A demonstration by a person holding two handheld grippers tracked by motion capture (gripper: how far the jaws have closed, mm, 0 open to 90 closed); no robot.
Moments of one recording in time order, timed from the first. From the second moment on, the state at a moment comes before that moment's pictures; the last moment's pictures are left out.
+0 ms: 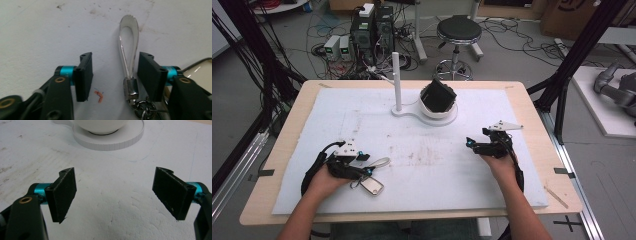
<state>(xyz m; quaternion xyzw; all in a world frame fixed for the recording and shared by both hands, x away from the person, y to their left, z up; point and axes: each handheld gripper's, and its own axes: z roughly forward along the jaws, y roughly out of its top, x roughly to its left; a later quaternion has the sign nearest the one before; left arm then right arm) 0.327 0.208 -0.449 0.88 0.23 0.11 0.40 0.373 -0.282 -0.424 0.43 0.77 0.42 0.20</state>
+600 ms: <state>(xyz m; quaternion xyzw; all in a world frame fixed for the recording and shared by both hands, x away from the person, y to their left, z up) 0.319 0.203 -0.446 0.89 0.21 0.10 0.39 0.374 -0.280 -0.425 0.43 0.78 0.42 0.20</state>
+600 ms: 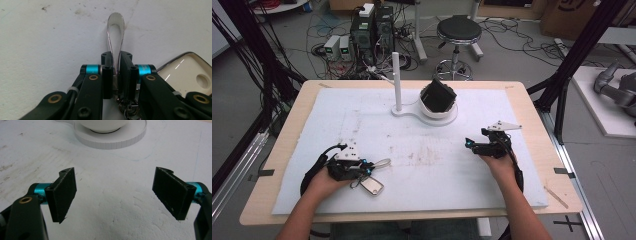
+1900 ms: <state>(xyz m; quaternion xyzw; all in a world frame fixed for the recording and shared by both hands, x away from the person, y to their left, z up) 0.345 0.189 -0.347 0.79 0.26 0.24 0.51 0.376 -0.275 -0.426 0.41 0.78 0.43 0.20</state>
